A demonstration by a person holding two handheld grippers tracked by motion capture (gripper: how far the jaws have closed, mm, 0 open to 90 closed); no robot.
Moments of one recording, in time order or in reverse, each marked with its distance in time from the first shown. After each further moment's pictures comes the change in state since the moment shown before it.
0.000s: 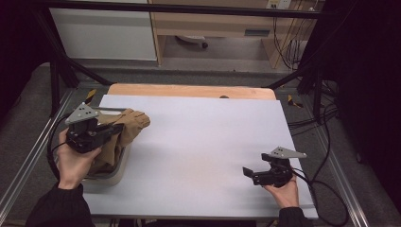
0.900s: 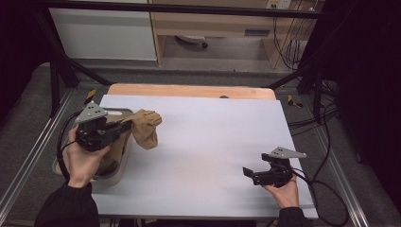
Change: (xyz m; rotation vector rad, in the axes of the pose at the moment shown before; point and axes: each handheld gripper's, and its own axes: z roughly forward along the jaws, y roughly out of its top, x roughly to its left) left arm -0.015 0.008 0.011 -0.028 -0.018 0.015; right arm 0.000 0.000 0.000 0.001 -0.001 -0.004
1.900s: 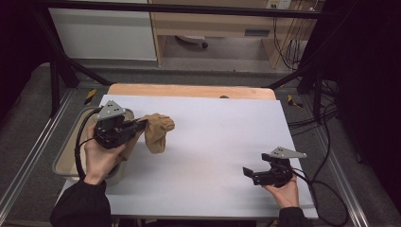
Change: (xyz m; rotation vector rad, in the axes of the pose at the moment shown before) left arm -0.022 0.013 0.024 0.011 -0.044 0.021; right arm 0.000 0.000 0.000 -0.001 -0.001 0.000
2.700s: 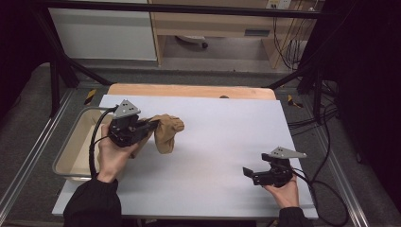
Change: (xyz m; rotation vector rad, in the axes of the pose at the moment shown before) left arm -0.016 0.007 0.024 0.013 -0.030 0.013; right arm 0.000 0.000 0.000 0.002 0.000 -0.003
